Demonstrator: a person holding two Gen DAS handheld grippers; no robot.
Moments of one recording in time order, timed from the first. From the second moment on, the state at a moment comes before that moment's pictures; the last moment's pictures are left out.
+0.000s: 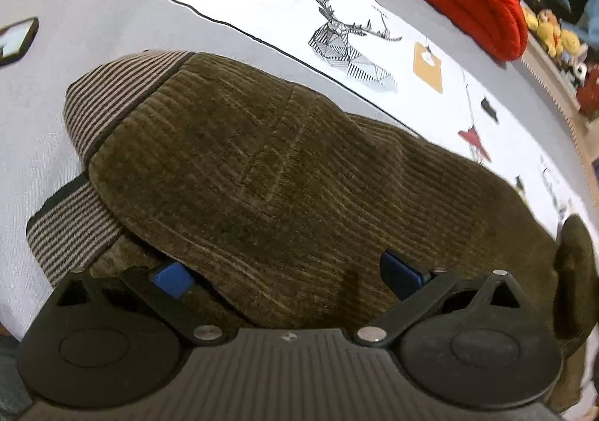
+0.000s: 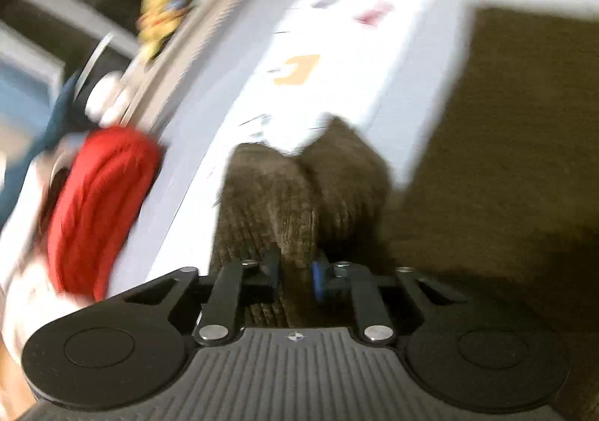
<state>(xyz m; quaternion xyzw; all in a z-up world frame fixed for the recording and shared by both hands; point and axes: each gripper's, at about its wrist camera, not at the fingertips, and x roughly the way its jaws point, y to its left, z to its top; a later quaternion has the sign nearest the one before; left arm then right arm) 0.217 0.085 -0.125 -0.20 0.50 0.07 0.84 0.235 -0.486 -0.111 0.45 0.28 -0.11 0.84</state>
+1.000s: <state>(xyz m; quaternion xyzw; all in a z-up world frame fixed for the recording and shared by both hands) 0.229 0.064 -0.133 -0.14 0.51 0.11 0.84 0.193 -0.535 -0.141 0.51 0.28 -0.06 0.81</state>
